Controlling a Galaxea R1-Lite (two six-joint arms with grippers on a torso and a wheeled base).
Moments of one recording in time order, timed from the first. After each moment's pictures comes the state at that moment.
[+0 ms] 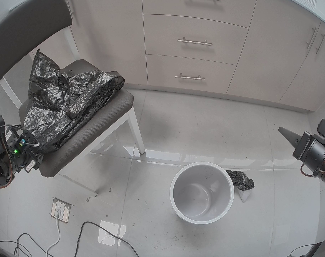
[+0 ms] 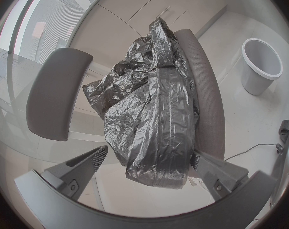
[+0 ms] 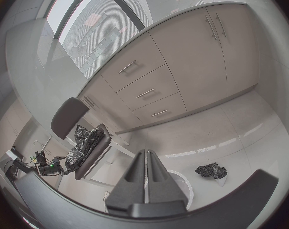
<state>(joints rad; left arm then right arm) 0.06 1.42 -0.50 -0.59 0.19 0.94 0.37 1.26 -0.38 -0.85 -0.04 0.45</state>
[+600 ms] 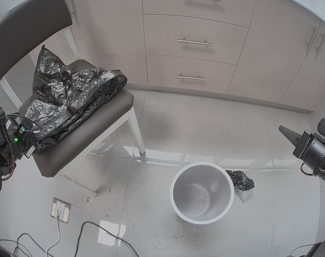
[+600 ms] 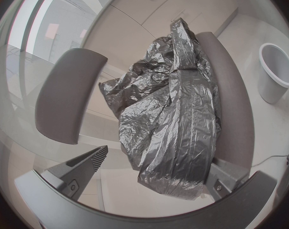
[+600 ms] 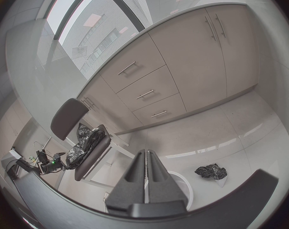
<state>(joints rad) 0.09 1.51 -0.54 -0.77 0.19 0.93 0.36 1.26 -0.39 -0.85 -0.04 0.45</state>
